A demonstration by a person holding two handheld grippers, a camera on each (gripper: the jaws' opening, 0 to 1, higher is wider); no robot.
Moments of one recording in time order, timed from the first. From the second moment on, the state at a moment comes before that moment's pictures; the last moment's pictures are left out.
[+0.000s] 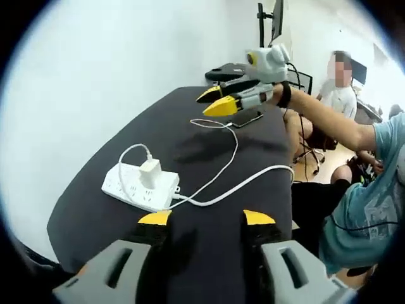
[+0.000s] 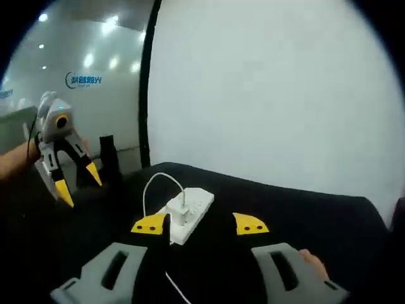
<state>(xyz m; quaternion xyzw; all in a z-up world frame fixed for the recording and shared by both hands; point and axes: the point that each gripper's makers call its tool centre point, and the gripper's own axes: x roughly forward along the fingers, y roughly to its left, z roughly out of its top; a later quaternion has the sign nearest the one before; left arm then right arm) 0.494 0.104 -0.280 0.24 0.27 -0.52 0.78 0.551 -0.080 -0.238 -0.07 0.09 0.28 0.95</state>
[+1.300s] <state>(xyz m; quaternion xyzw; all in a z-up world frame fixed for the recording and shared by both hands) 0.453 0.112 -0.298 0.19 0.23 -0.49 0.82 0.398 -0.302 -0.272 -0.10 0.18 0.30 0.93</state>
